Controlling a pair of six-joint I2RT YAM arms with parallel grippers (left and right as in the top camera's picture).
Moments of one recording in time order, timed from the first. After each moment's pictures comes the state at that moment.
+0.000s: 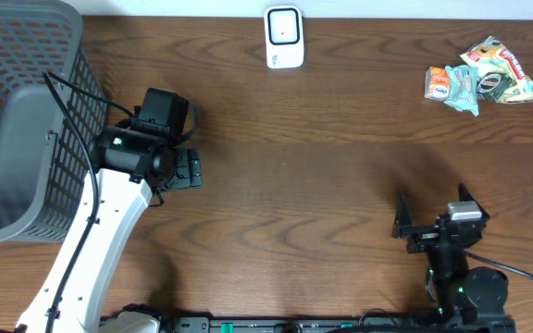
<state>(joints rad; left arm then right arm) -0.24 1.37 1.27 -1.23 -0.24 -0.36 0.03 0.02 0.19 -0.23 -0.06 -0.04</state>
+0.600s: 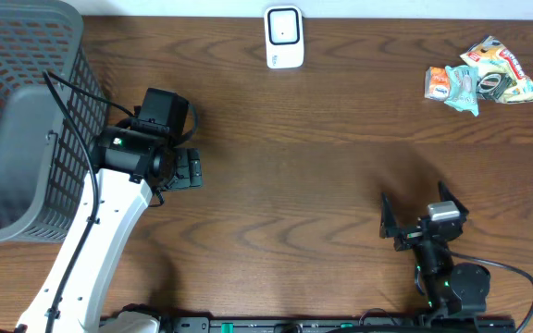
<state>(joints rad) -0.24 1.37 1.27 -1.23 -0.24 -0.36 0.03 0.01 0.01 -0.06 -0.15 -0.06</state>
